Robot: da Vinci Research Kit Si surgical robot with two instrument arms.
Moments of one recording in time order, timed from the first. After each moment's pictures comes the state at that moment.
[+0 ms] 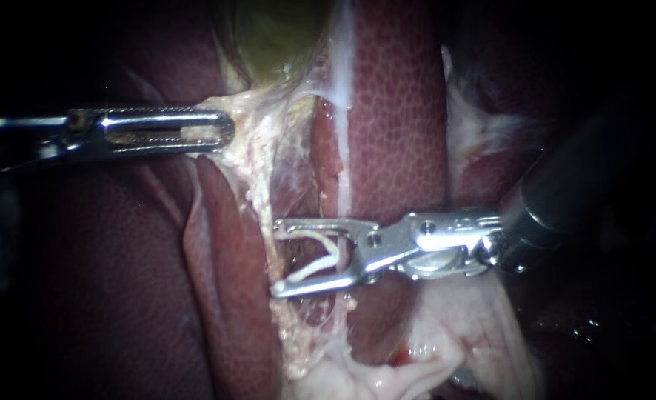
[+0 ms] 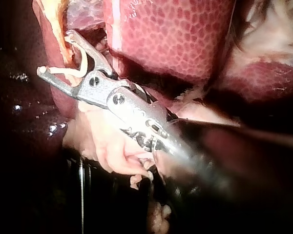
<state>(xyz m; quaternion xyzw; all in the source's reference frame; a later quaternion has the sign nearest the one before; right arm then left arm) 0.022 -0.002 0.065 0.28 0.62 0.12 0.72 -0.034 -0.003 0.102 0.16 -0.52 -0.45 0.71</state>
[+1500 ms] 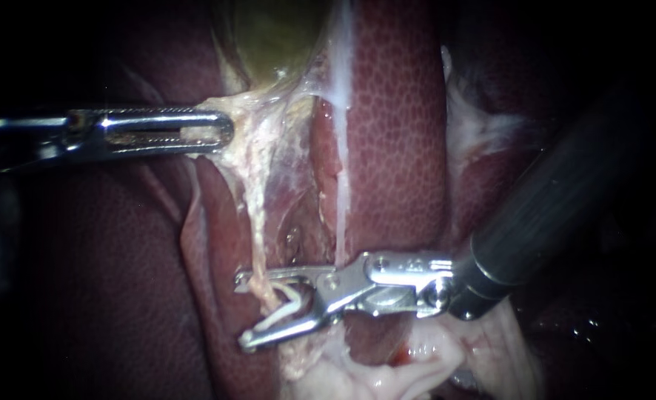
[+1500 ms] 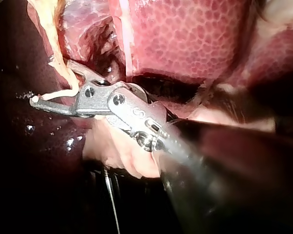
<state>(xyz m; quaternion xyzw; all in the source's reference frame) 0.026 -0.007 0.069 0.37 0.60 0.12 0.70 -0.034 -0.003 0.102 0.16 -0.52 -0.45 0.71</state>
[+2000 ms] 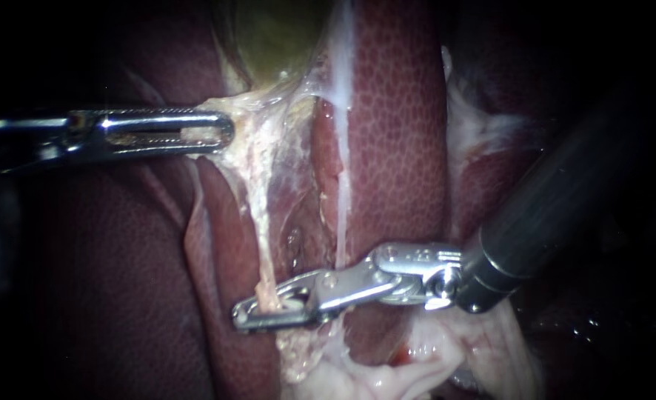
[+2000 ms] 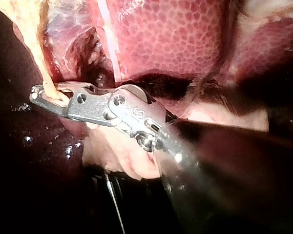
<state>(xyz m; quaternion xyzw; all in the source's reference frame) 0.024 -0.006 0.069 0.42 0.58 0.11 0.69 -0.034 -0.003 0.102 0.16 -0.52 -0.45 0.71</state>
